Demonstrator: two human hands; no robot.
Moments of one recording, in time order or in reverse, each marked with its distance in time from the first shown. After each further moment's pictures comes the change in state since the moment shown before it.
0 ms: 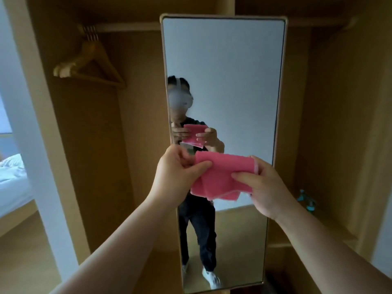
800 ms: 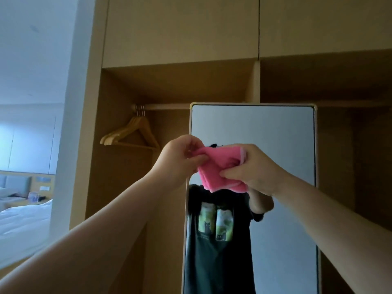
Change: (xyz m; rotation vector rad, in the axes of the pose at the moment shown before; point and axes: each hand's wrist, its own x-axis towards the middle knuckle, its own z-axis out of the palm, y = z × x) left_hand 0.152 0.088 -0.033 0.310 0.124 0.381; right_hand 0.165 -0.142 0.017 -0.502 -0.430 -0.526
